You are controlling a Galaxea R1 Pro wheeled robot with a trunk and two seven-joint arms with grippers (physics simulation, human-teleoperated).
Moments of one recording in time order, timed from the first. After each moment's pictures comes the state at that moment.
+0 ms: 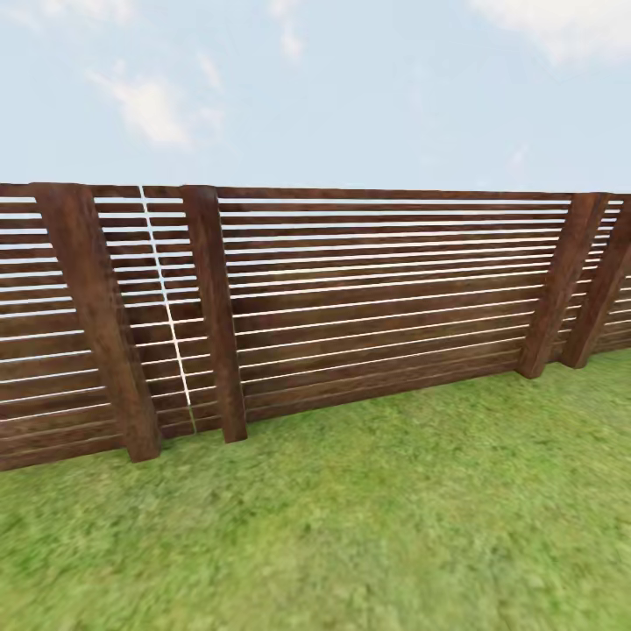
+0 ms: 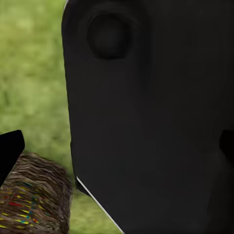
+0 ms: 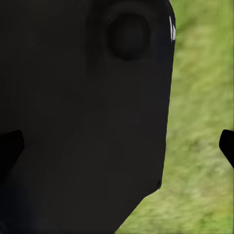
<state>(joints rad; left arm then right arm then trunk) 0.00 0.00 0.00 0.00 0.00 0.00 0.00 0.00 0.00 0.00 0.00 0.00 0.00 0.00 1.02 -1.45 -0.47</state>
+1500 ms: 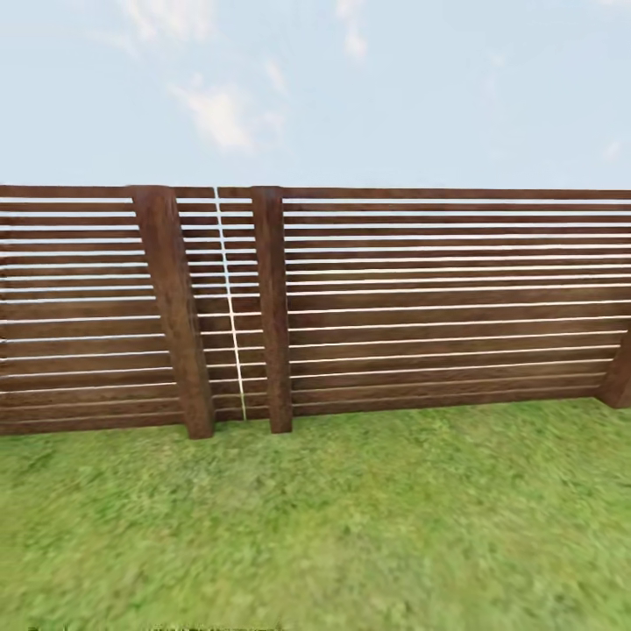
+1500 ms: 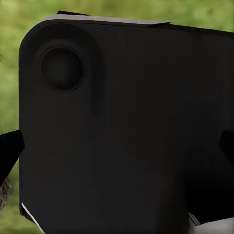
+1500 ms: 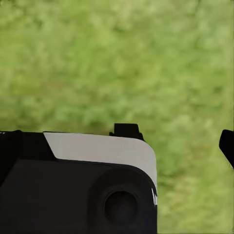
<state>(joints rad) 0.04 -0.05 0.10 -0.08 0.01 -0.07 -0.03 -0.08 0.00 0.02 -0.13 0.01 -0.16 -0.01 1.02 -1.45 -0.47</state>
